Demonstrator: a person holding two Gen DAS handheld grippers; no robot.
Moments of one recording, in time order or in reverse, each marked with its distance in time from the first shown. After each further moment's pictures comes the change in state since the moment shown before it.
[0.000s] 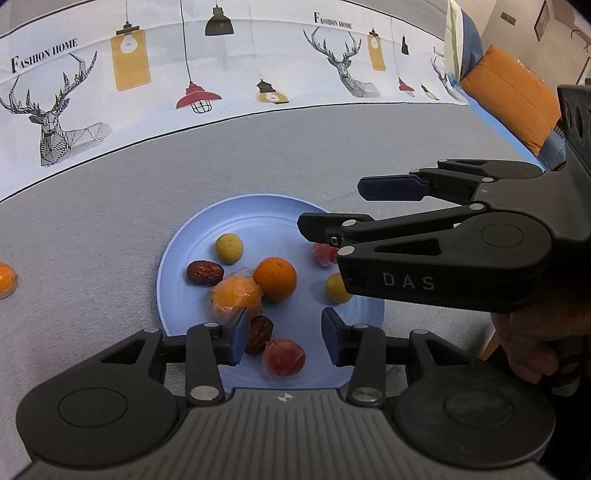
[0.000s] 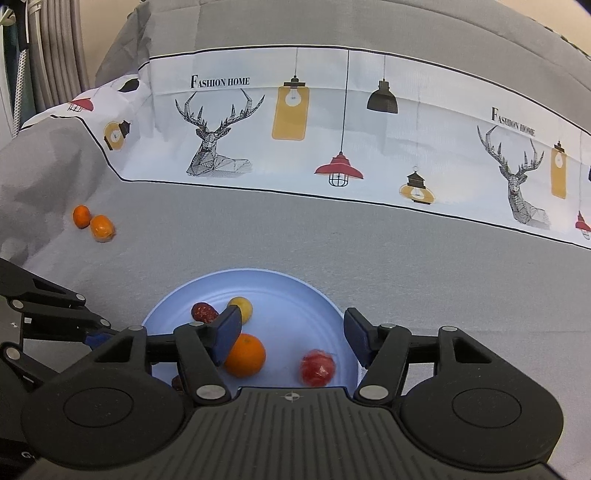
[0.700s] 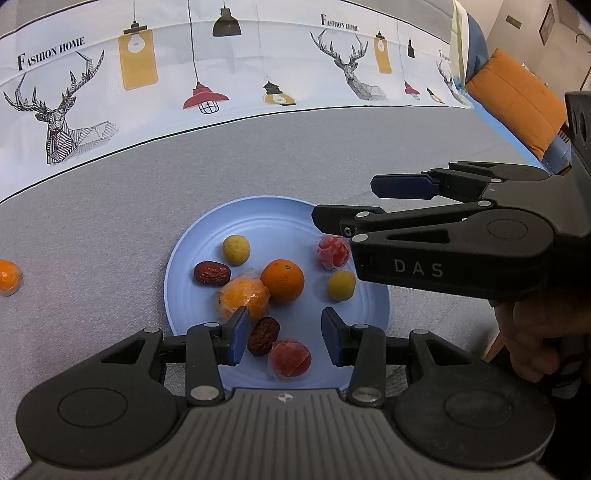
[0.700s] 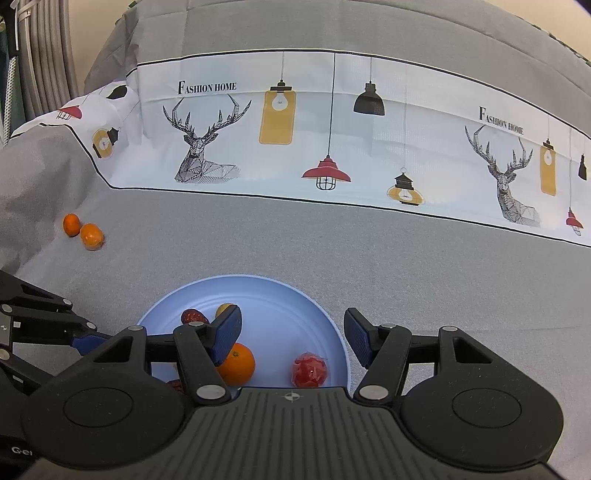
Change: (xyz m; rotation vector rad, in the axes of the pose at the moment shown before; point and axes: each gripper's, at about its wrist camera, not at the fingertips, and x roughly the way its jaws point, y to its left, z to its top) left arm -0.002 0.003 -0.001 -0.013 -0.004 0.011; right arm -0.001 -0.004 0.001 0.020 -0.013 -0.029
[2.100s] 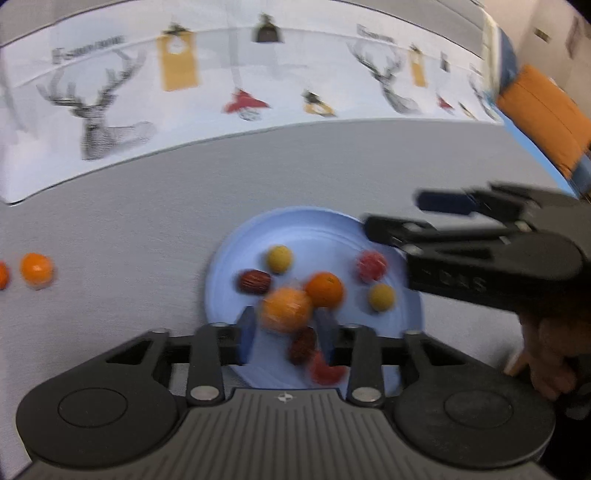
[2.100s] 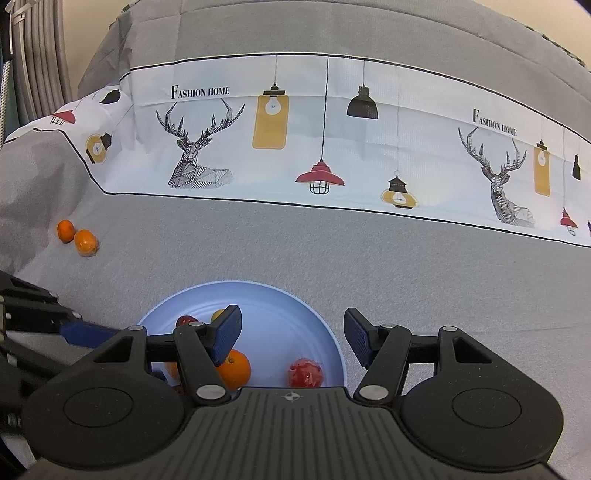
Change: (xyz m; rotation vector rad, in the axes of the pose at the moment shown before) left arm -0.011 0.022 0.005 -0.082 -0.027 0.107; right arm -0.001 0.001 0.002 0.014 -0.017 -0.021
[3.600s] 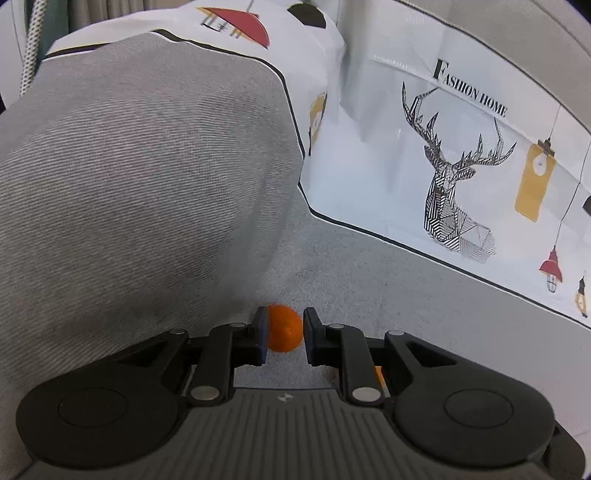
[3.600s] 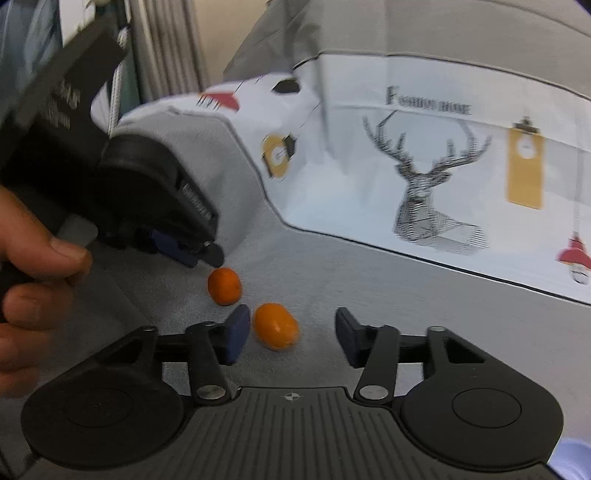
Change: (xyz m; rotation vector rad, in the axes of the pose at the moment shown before) left arm -0.013 0.267 0.051 -0.611 -0.013 0.442; right arm 0.129 0.220 0.056 -0.195 -0.033 0.418
